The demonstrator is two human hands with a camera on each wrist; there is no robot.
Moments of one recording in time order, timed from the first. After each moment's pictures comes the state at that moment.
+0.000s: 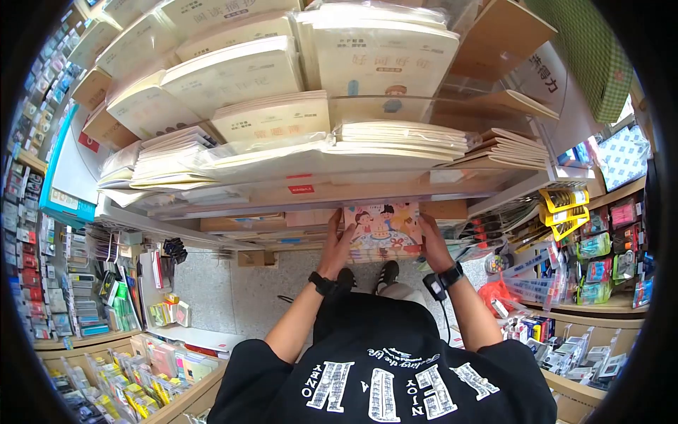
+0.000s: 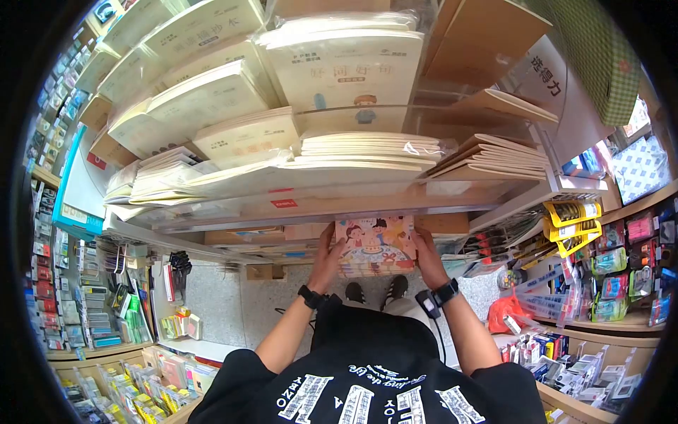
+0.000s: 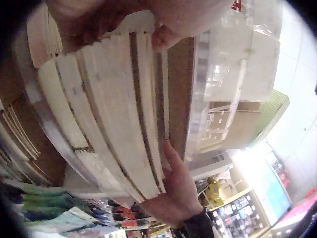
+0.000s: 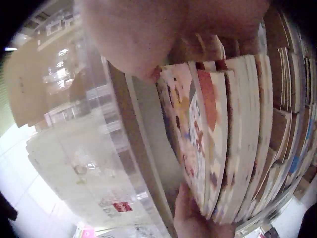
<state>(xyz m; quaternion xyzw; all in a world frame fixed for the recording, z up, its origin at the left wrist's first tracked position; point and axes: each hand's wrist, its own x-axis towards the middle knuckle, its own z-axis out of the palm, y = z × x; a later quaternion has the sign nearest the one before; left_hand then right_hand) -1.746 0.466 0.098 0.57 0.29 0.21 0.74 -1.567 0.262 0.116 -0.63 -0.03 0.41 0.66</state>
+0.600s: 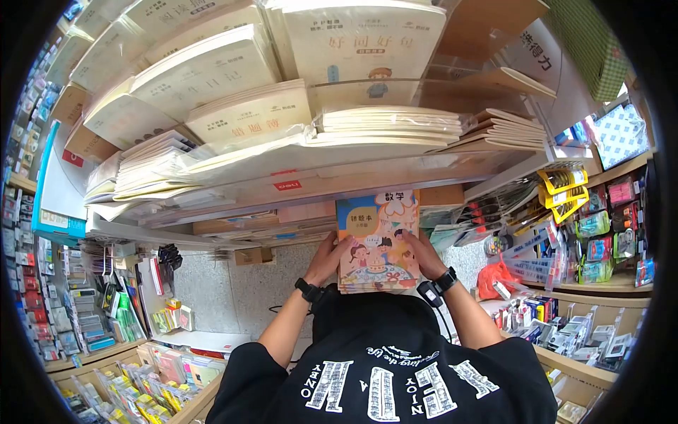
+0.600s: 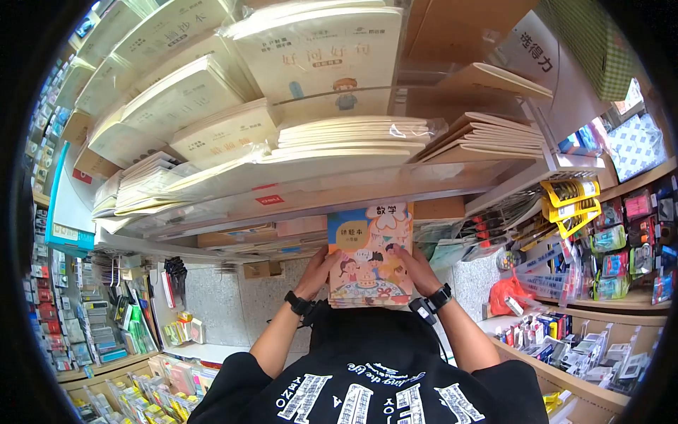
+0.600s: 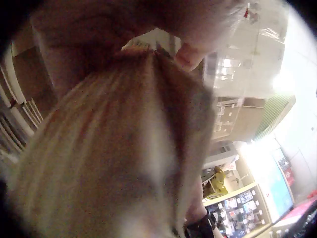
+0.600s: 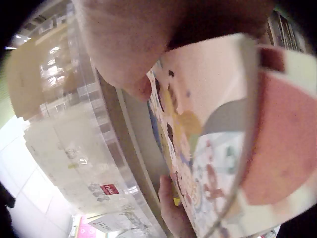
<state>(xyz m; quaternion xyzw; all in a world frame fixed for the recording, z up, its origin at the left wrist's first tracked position) -1.791 0.475 0.115 0.58 0.33 -0.03 0.75 -1.615 0.247 0.106 -0.59 -0.01 0.44 0.68</state>
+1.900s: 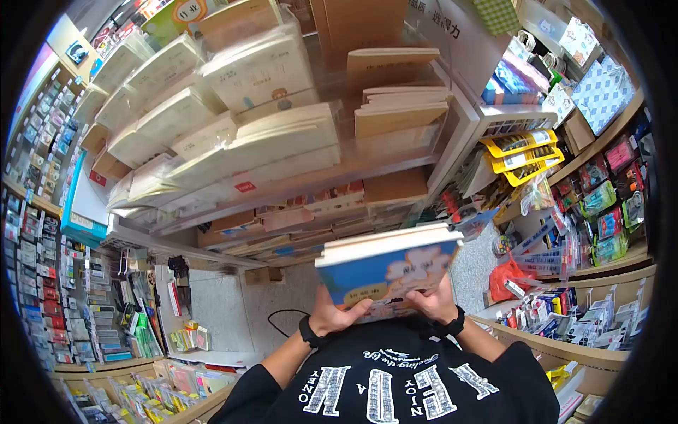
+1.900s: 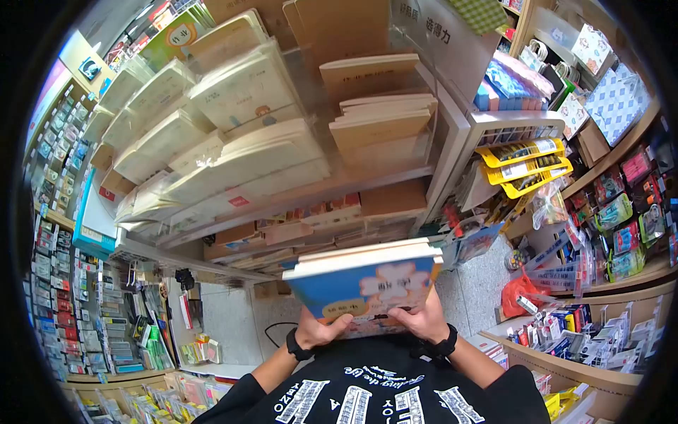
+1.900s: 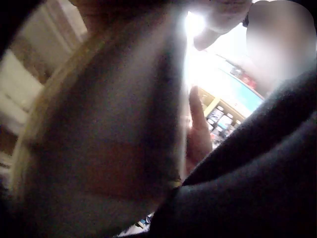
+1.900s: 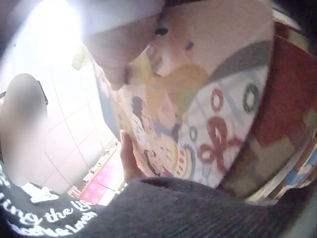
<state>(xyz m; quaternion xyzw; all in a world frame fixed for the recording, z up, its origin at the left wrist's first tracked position) -1.839 0.371 0.200 0.76 0.09 0.17 0.62 -1.682 0.140 0.175 -0.59 -0.28 0.28 0.71</state>
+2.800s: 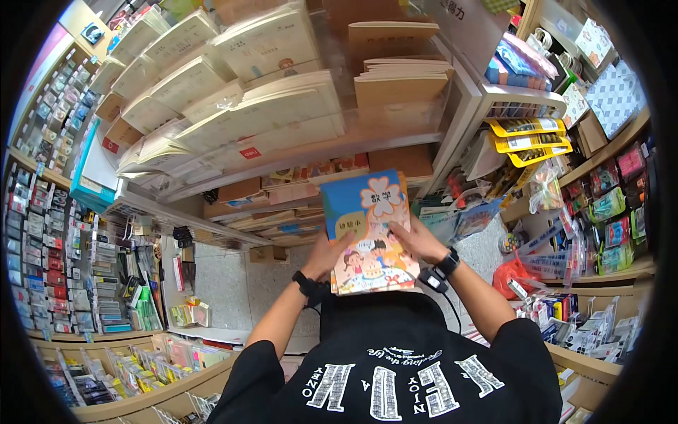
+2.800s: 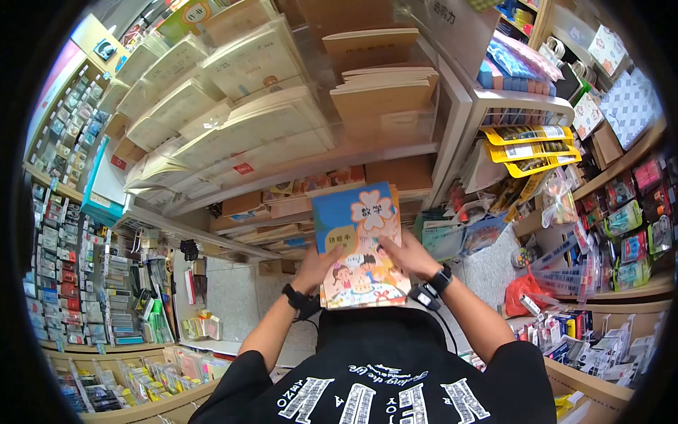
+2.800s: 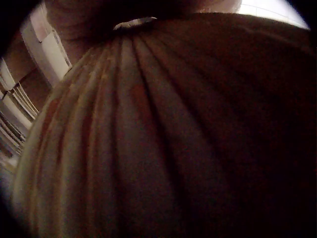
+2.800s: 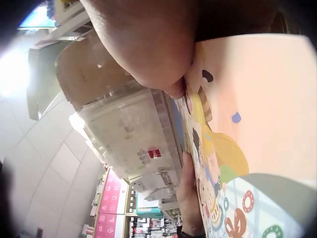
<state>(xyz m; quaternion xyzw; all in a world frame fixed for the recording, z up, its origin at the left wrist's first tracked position) -1.795 0.421 0.133 0.66 0.27 0.07 0.70 -1.601 0.216 0.134 -0.61 -0.26 0.44 0.60</state>
